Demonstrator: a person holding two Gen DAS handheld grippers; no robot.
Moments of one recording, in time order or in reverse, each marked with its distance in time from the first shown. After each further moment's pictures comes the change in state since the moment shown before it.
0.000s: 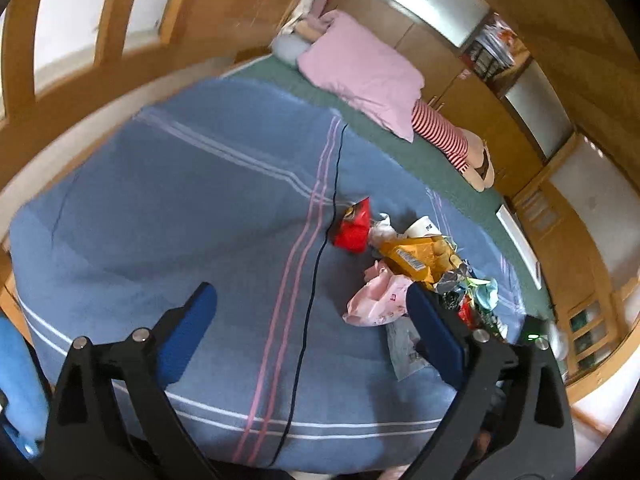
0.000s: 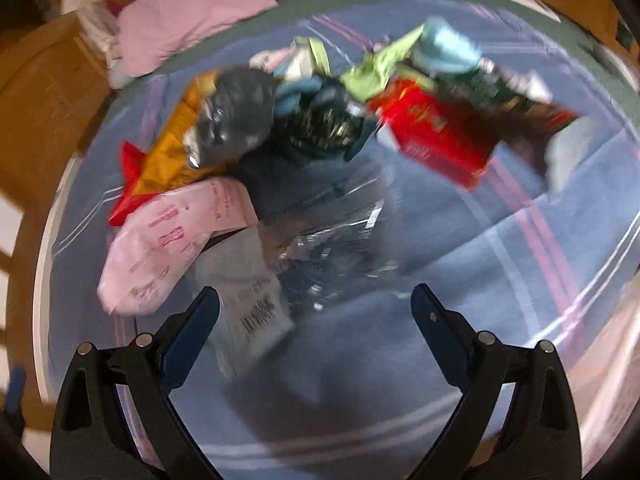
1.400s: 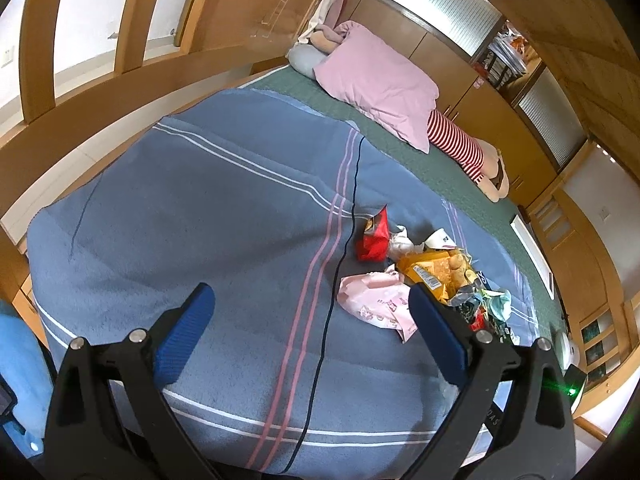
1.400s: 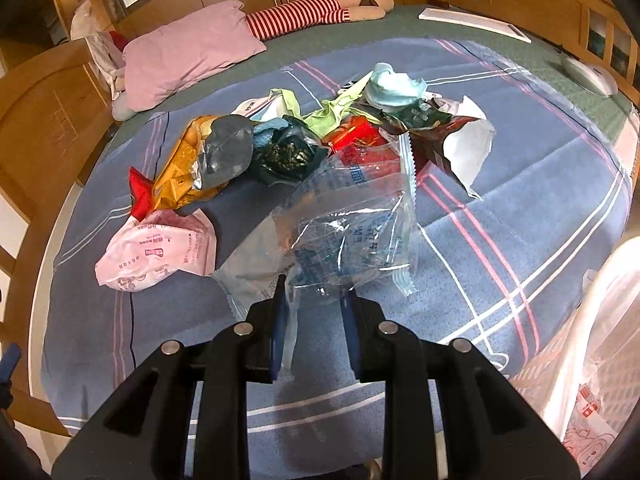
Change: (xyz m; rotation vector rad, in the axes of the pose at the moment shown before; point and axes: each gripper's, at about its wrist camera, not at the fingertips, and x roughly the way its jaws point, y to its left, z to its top) left arm -0.009 0.004 0.000 0.023 -0.057 0.073; right arm -0.066 -0.027 -0.029 -0.022 -0.173 -0.035
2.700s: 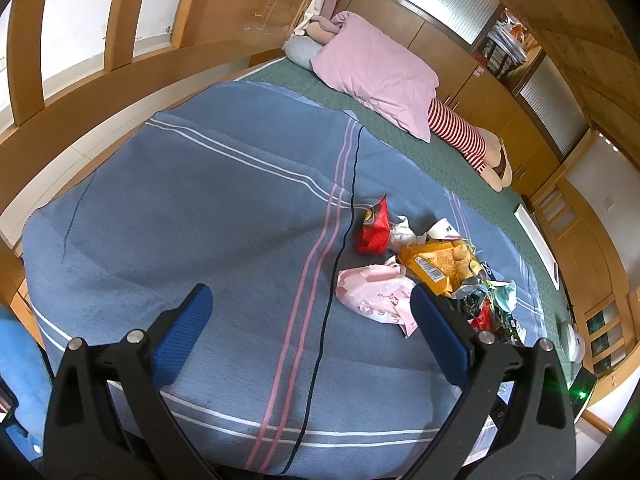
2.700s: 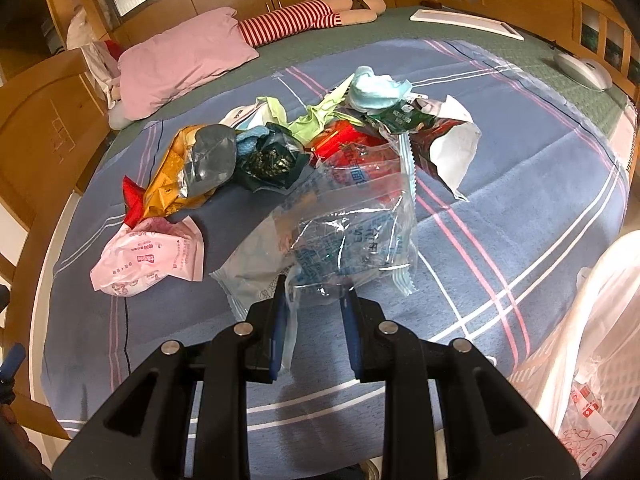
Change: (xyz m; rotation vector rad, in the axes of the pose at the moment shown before) left arm 0.013 -0.006 -0.002 0.024 0.029 0.009; right arm -0.003 -0.015 0.002 0.025 -0.022 0.004
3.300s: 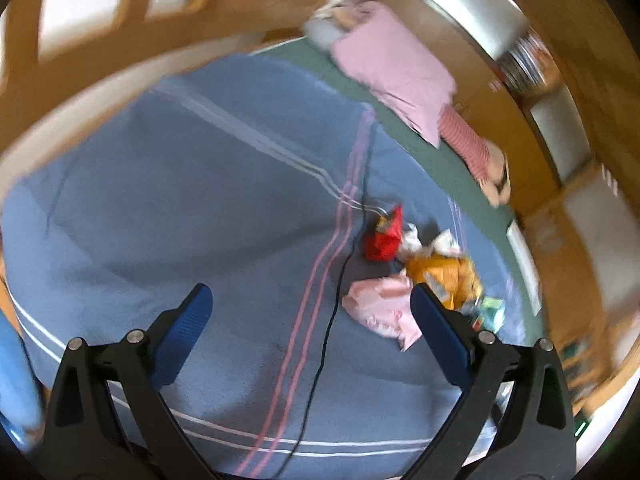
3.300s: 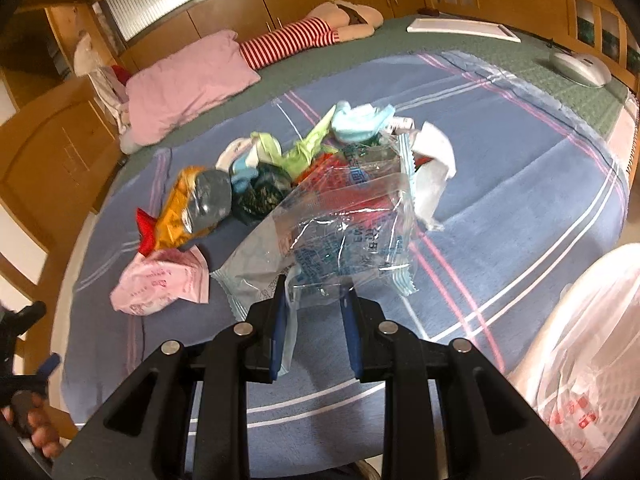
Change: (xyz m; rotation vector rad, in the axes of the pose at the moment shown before) left arm 0.025 0.039 0.019 -0.190 0.088 -0.060; right arm -0.029 -0.032 0.018 0.030 -0.054 0.071
